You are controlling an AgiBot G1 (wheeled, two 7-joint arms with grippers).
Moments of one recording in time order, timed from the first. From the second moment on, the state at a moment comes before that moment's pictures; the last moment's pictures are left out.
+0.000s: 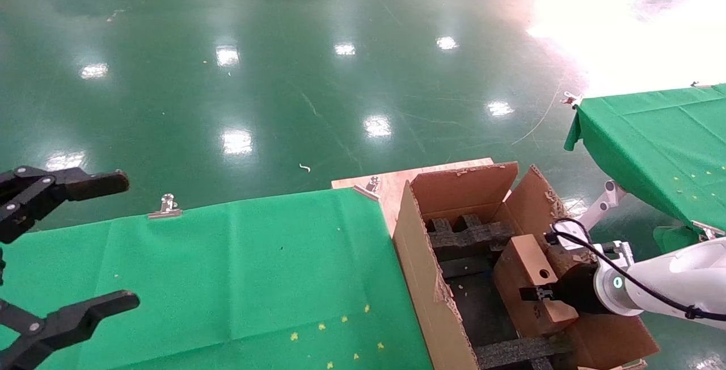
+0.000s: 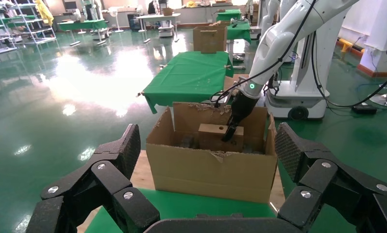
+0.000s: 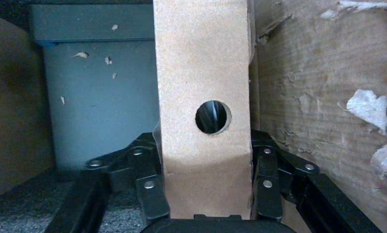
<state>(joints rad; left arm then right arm) -1.09 0.58 0.36 -1.25 0.66 1.45 -0.14 1.77 -0.47 -2.13 1.23 -1.79 -0.47 2.04</state>
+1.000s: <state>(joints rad) -1.09 0.58 0.36 -1.25 0.66 1.45 -0.14 2.01 -0.45 -2.00 1.35 -1.69 -0.48 1.91</state>
